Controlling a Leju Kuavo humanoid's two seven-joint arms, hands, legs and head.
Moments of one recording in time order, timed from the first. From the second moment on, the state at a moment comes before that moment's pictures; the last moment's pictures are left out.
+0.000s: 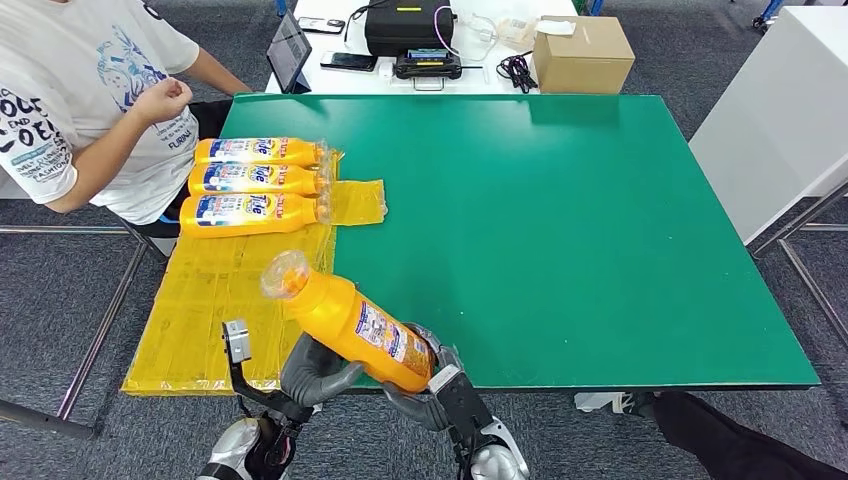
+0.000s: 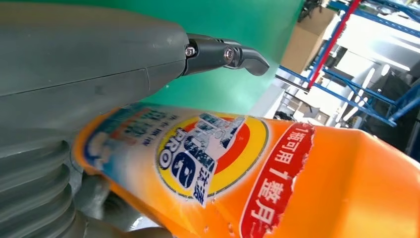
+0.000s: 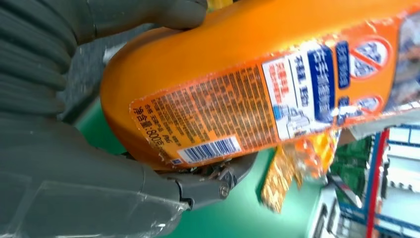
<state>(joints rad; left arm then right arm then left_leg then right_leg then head) -0.12 -0.18 -0.25 -1.05 0.42 -0.38 -0.34 -0.02 0.24 0.37 -1.06 0.25 0.02 -0.66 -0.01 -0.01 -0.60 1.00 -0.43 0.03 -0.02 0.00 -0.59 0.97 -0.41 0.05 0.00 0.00</state>
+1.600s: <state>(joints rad) -0.08 -0.19 -0.18 -1.19 0.29 -0.24 -0.42 -0.11 0.28 0.55 -0.89 0.23 -0.02 -0.62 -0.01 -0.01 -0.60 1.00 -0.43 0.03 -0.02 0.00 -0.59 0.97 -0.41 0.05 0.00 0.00</state>
